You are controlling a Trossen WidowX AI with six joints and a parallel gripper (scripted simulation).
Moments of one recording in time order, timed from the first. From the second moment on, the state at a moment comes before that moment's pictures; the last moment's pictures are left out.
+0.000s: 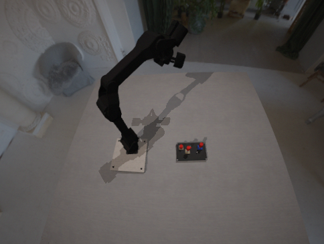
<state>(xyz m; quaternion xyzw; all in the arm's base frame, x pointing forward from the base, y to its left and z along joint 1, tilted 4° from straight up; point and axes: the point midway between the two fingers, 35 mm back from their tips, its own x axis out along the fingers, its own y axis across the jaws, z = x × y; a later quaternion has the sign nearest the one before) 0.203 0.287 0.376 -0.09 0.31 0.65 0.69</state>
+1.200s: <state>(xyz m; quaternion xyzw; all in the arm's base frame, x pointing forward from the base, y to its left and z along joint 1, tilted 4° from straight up) 0.327 0.062 0.231 -0.61 0.24 0.56 0.51</state>
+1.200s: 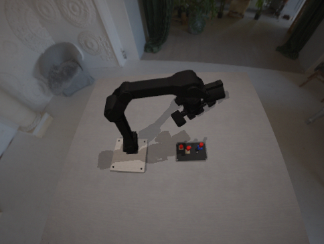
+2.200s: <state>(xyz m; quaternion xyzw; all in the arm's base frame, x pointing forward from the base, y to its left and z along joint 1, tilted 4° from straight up) 0.302 -0.051 0.162 -0.69 0.22 0.64 0.26</state>
